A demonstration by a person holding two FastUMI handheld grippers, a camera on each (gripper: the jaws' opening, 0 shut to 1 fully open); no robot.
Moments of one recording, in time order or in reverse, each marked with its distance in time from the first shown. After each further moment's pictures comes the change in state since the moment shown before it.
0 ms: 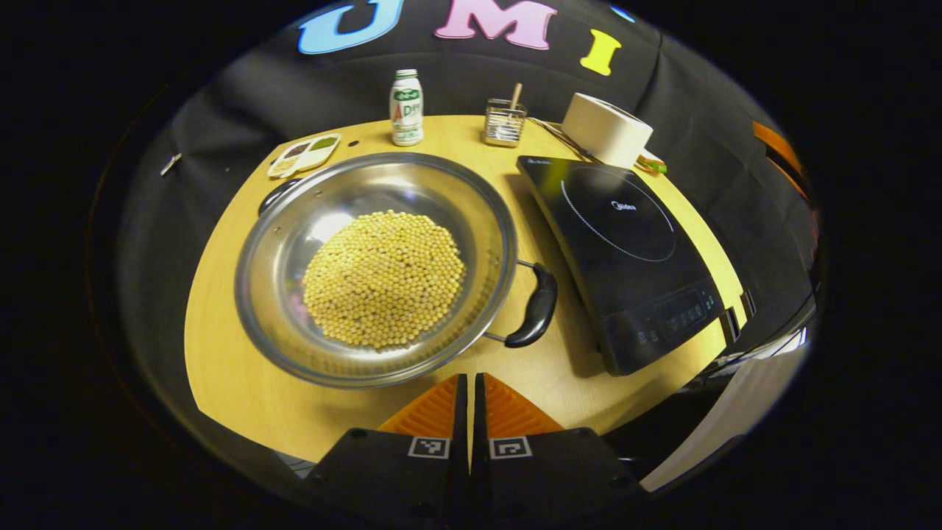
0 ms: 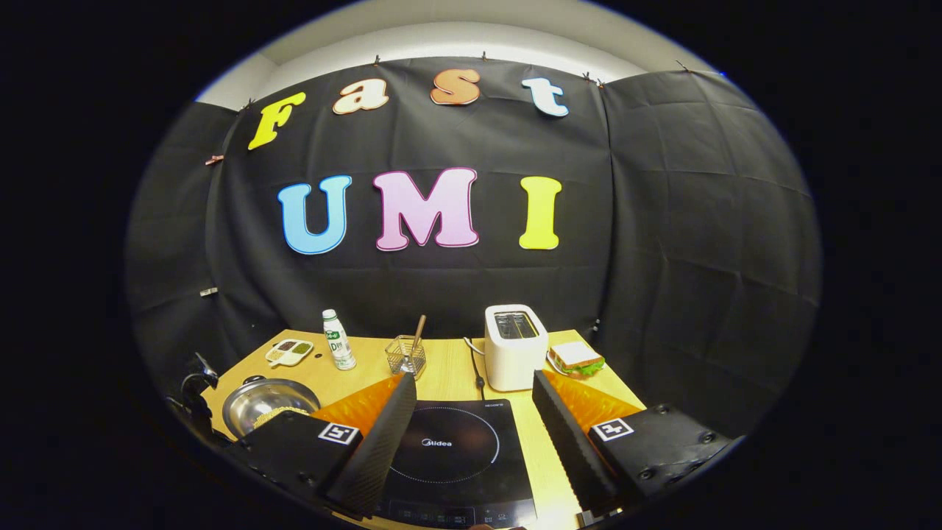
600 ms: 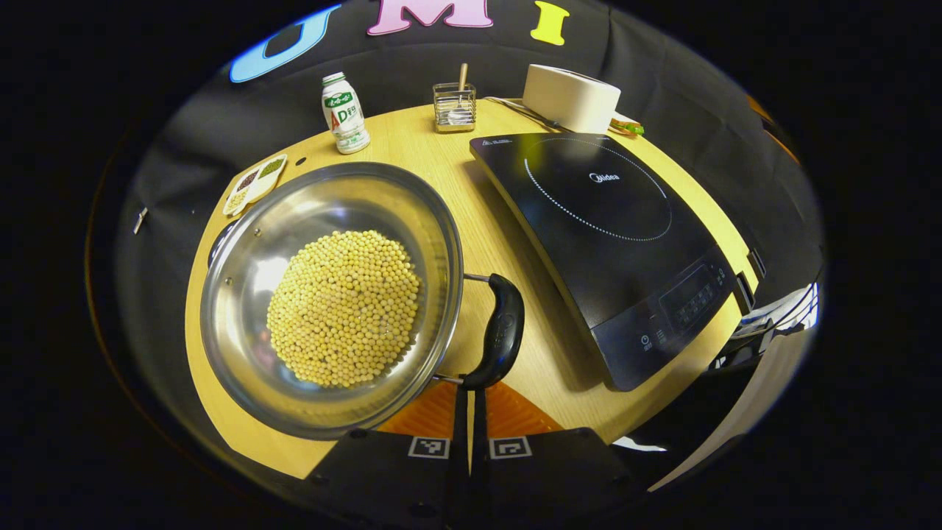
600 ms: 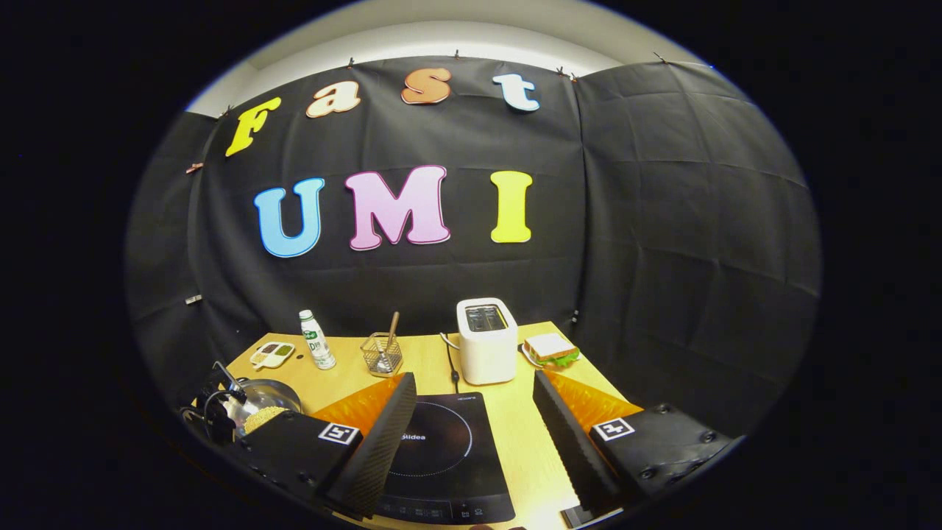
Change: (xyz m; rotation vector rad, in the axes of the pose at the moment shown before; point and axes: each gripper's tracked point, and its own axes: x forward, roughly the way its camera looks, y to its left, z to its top) left arm 0.032 -0.018 0.018 0.128 0.062 -0.006; right arm -0.010 -0.046 -0.006 0.040 0.015 -0.084
